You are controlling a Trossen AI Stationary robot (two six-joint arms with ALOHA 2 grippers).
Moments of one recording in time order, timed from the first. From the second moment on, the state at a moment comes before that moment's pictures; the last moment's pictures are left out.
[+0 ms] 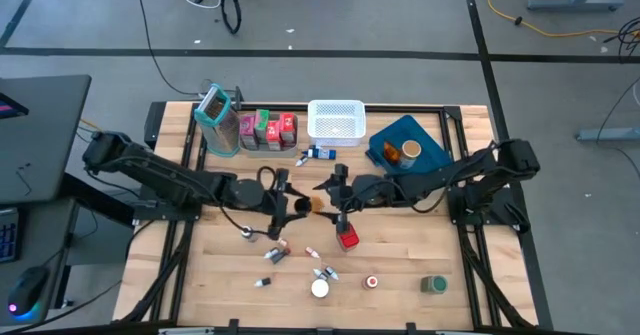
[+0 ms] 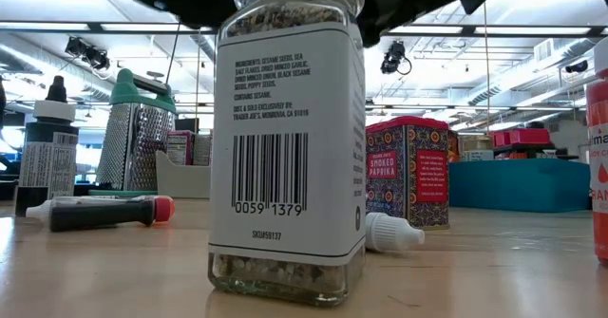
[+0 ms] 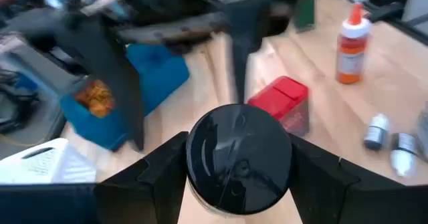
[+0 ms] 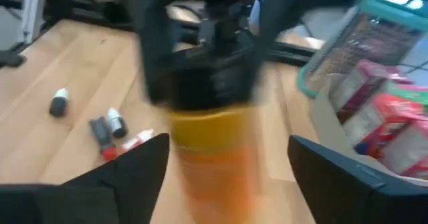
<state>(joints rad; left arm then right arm) -0.23 1.30 0.73 0.21 -0.28 0.27 0.16 1.63 0.98 0.24 0.18 -0.14</state>
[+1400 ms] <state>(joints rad) -0.14 1.28 0.73 0.34 -0.54 0.18 0.09 1.67 0.98 0.28 0.44 0.07</state>
